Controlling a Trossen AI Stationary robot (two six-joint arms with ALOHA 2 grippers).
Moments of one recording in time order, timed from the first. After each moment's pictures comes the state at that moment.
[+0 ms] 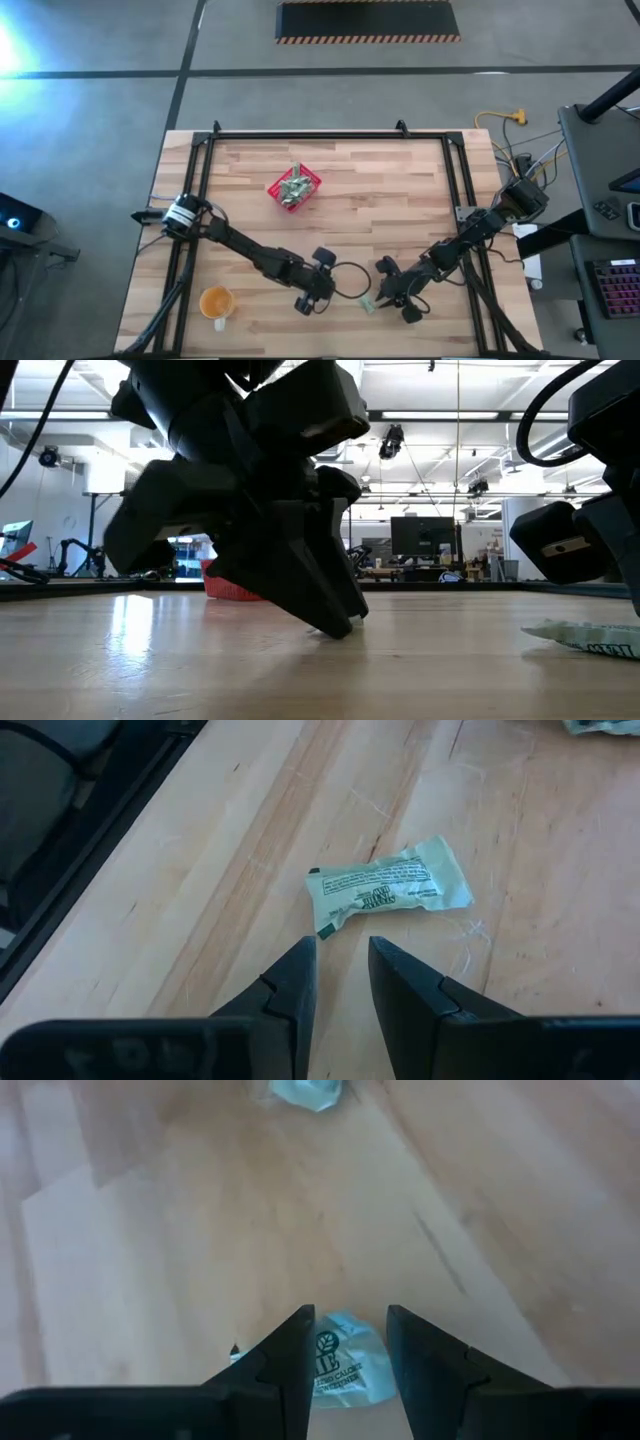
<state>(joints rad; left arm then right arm) -0.39 2.01 1.22 -0.07 -0.16 0.16 0.62 1.67 0.51 0.45 0.00 0.34</state>
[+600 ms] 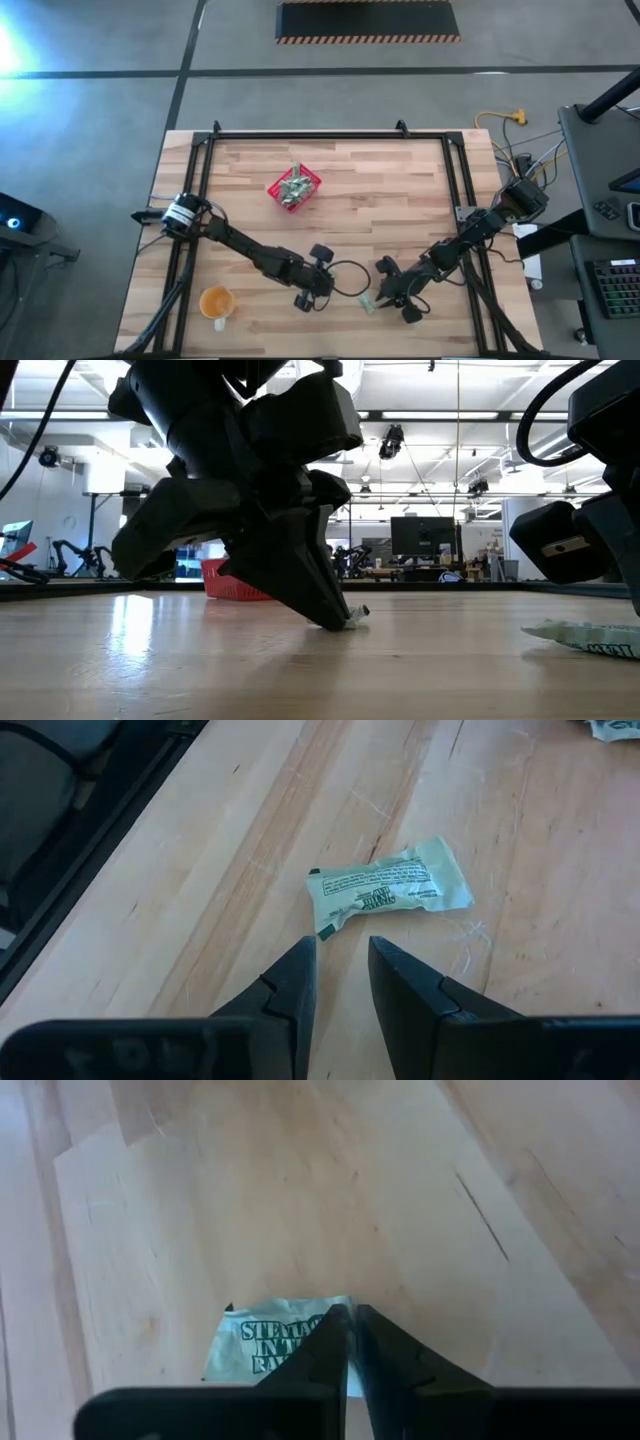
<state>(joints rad) -0.39 2.01 1.22 -0.14 -0.22 0.14 0.62 1.67 0.51 0.45 0.00 0.34</state>
